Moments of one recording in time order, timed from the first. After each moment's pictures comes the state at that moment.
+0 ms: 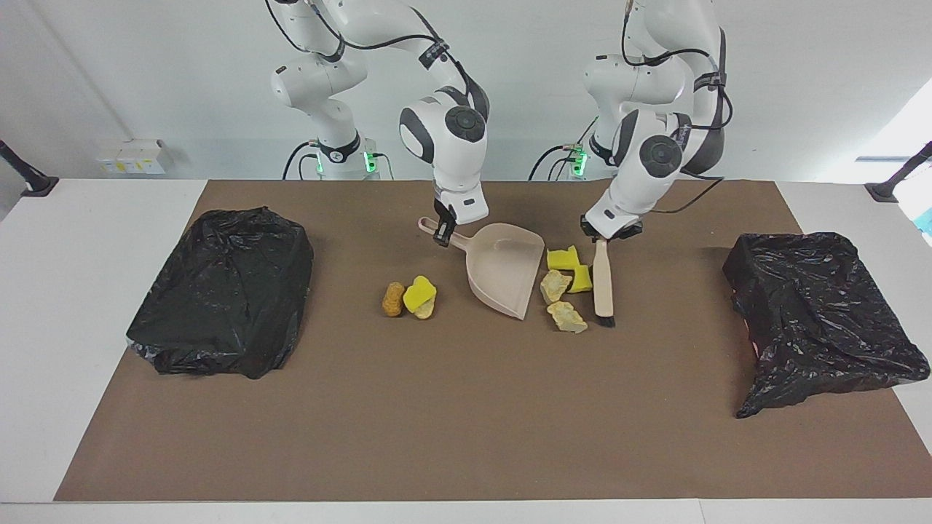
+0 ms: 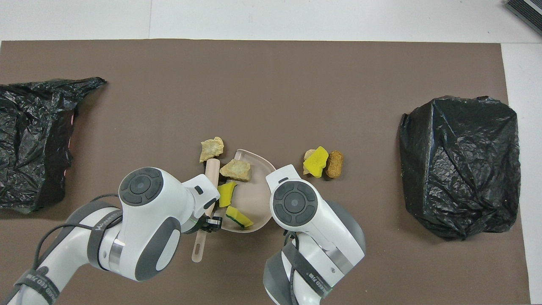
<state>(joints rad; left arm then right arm) -0.49 -0.06 -0.06 -2.33 -0.28 2.07 -0.23 0.63 0.13 0.03 -2.08 -0.06 2.08 -0.52</state>
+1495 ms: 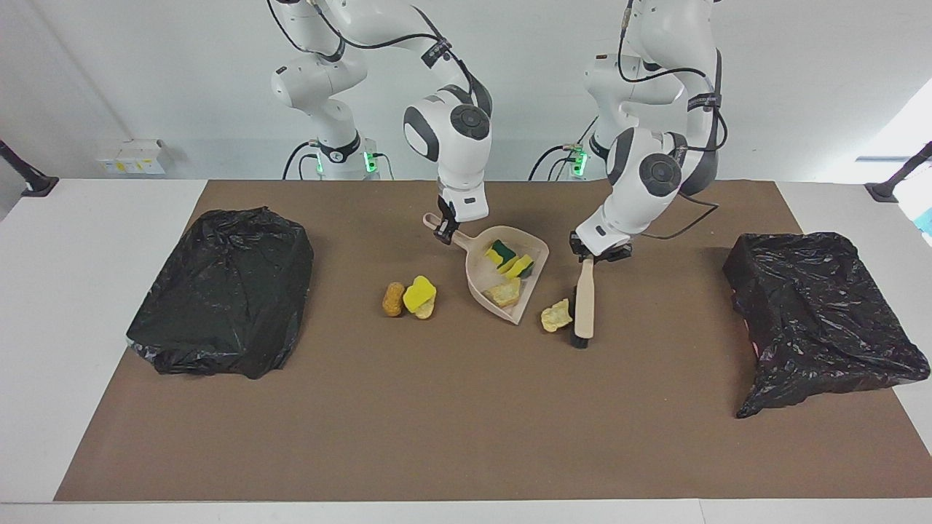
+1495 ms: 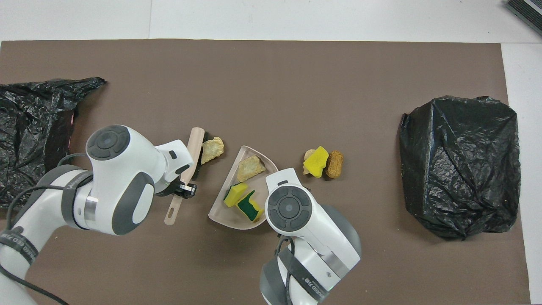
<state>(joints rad) -0.36 0.08 -0.05 -2.16 -0.15 2.04 0.00 0.64 0.13 0.04 -2.08 -0.06 2.08 -0.38</state>
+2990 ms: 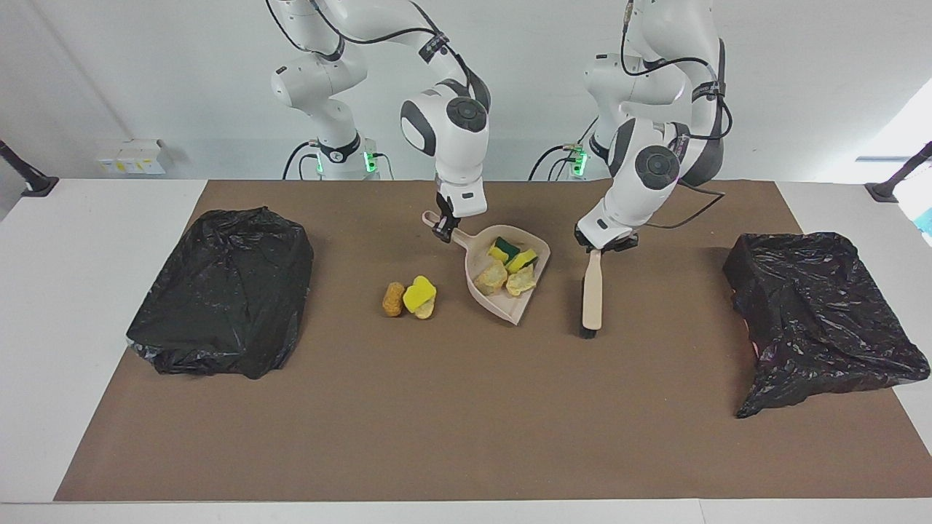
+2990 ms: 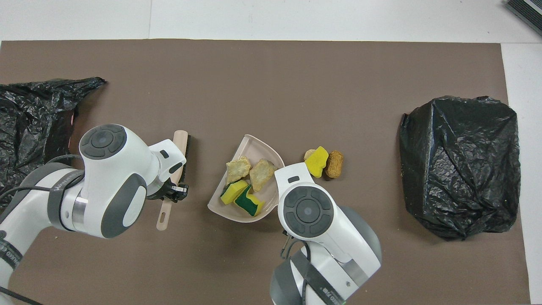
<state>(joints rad) -0.33 0.04 -0.03 -2.15 -0.08 1.97 -0.19 0.61 0.04 0.03 -2.08 -0.06 2.06 -0.38</state>
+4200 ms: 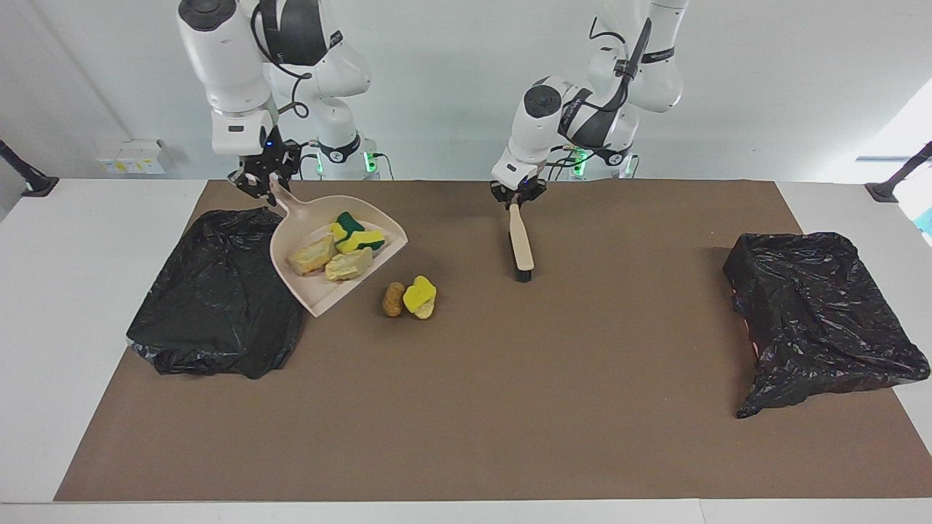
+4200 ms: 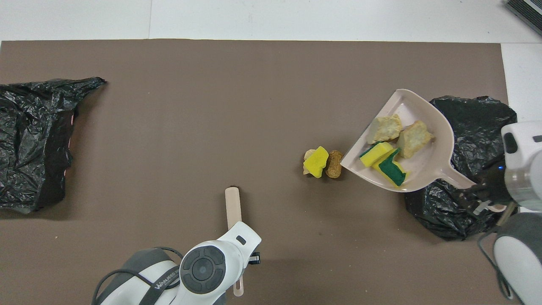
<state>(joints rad) -0.79 -0.15 -0.06 -2.50 -0.21 2.29 -0.73 -0.03 -0.27 -0.02 -2.06 -0.07 1.77 -0.90</state>
